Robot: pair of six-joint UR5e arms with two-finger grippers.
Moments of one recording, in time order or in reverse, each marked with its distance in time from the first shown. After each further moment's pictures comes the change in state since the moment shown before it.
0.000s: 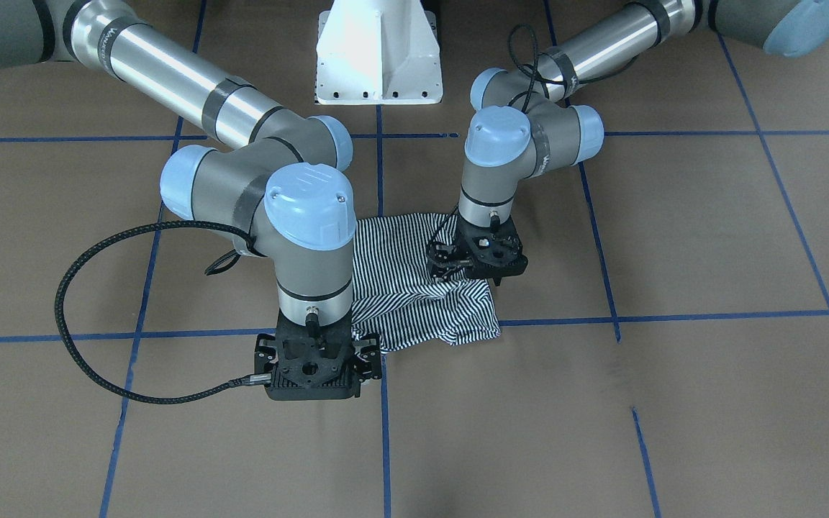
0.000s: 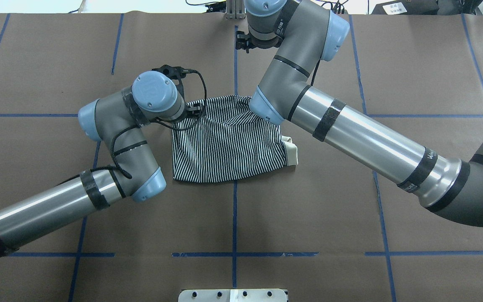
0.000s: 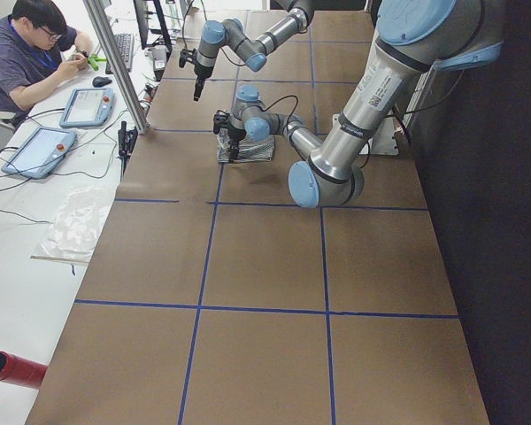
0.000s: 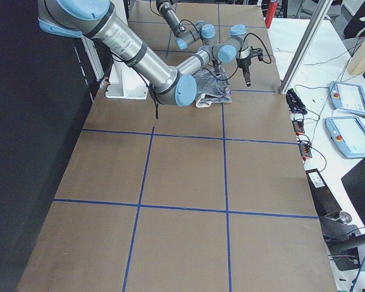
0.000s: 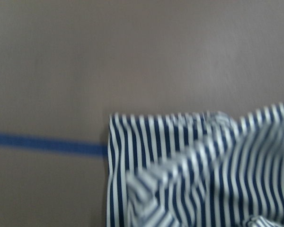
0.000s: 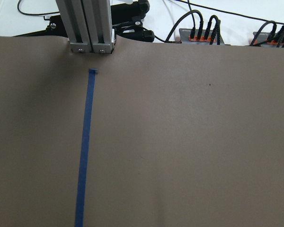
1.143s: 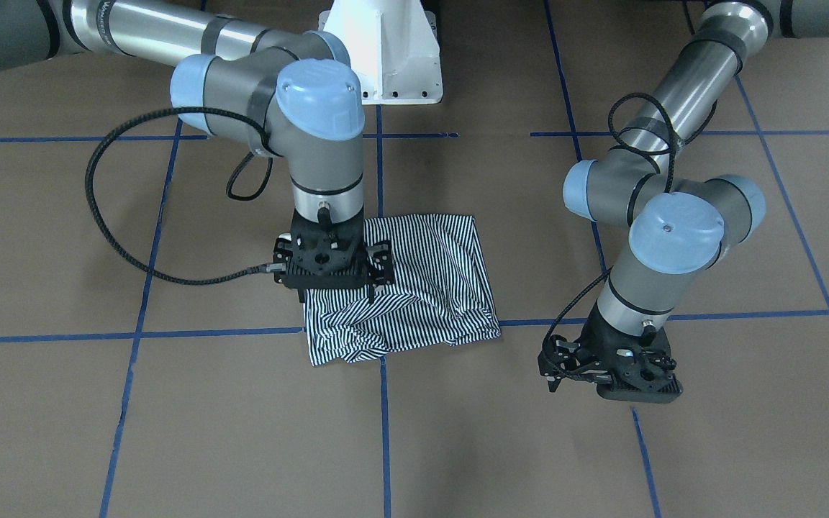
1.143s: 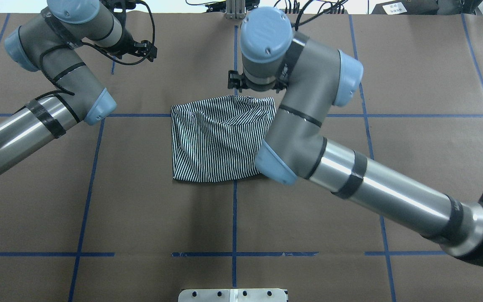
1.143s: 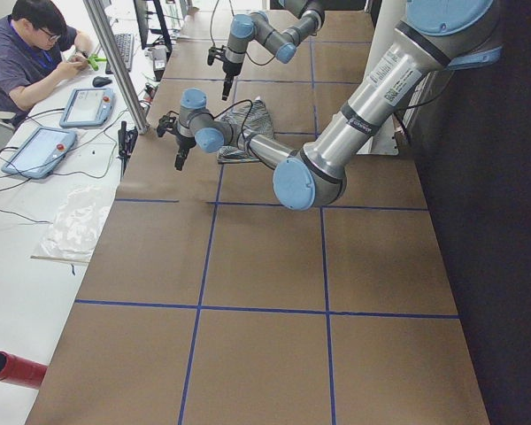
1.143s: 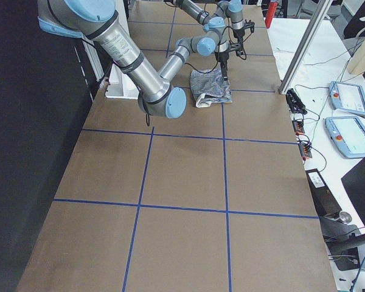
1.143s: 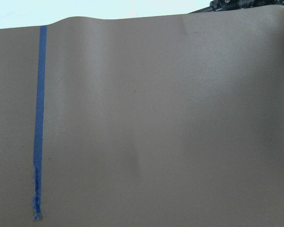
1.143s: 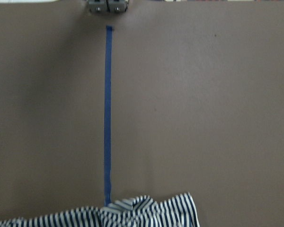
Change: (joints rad) left arm -0.273 0.016 0.095 -0.148 -0.231 0.374; right arm -0.144 -0.200 0.469 -0.250 -0.012 0.138
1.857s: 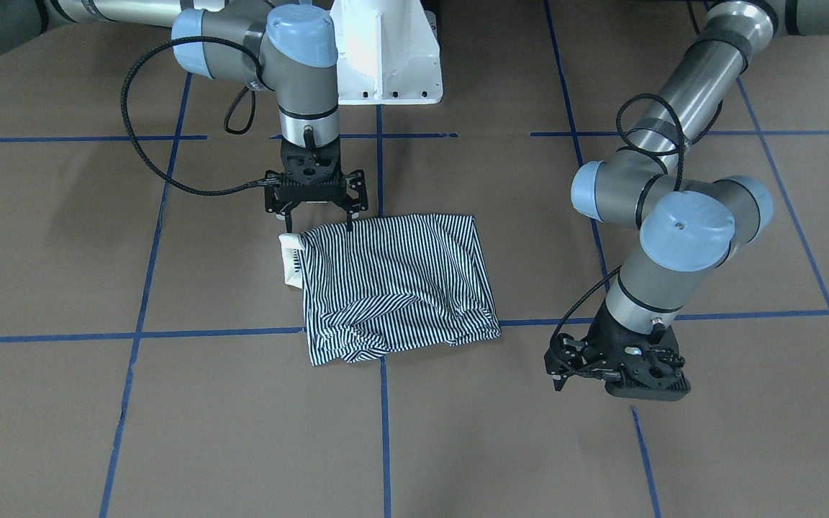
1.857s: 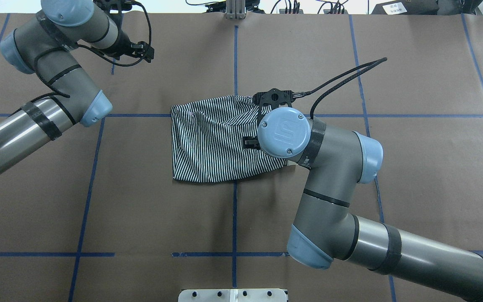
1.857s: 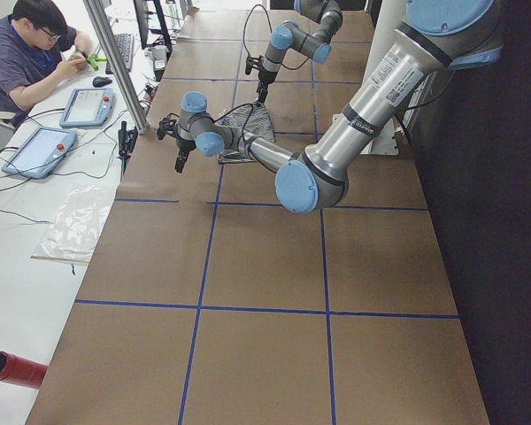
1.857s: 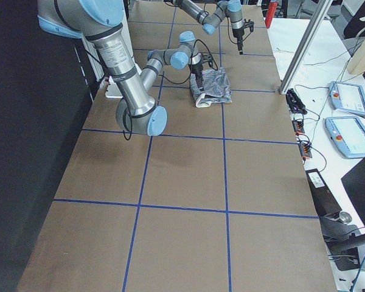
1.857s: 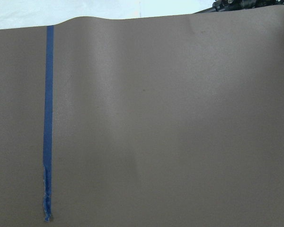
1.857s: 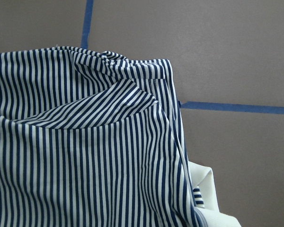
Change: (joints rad) left arm -0.002 0.017 -0.006 -0.027 -0.003 -0.007; right arm -0.165 -0.181 0.159 0.009 -0.142 0.041
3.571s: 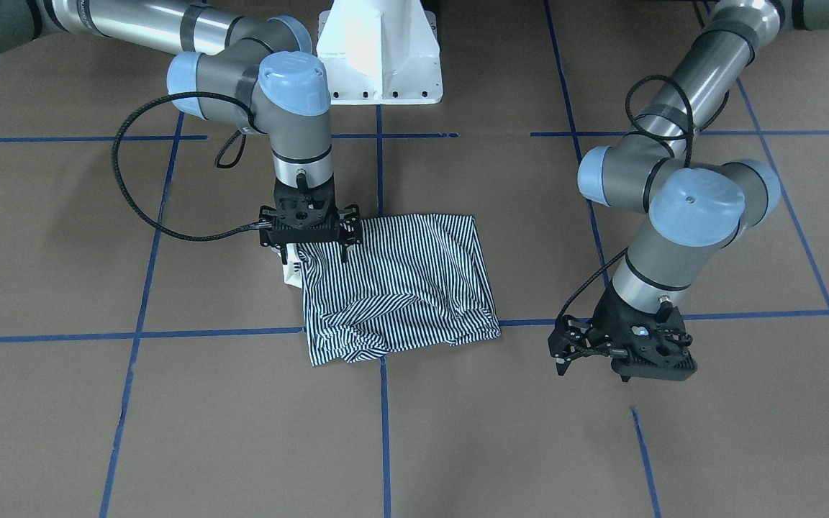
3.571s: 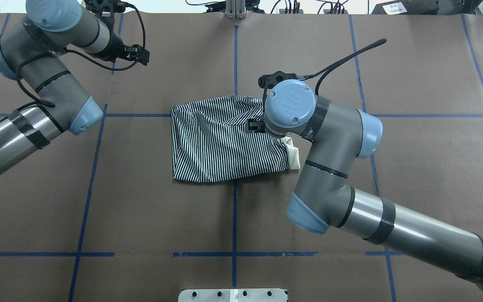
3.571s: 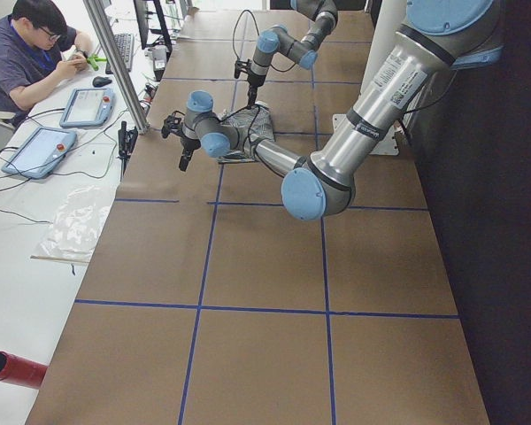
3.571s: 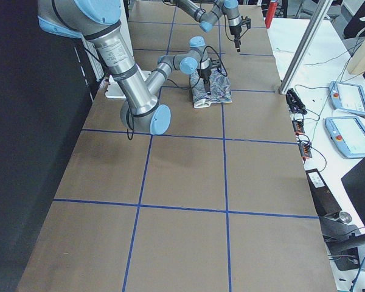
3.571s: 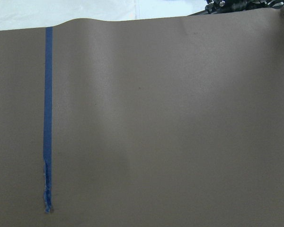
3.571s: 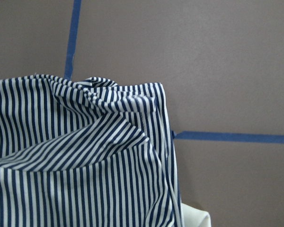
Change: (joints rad) left arm 0.001 0.084 -0.136 0.012 -0.009 0.001; right arm 0.102 0.025 -0.064 0.042 0.118 -0.066
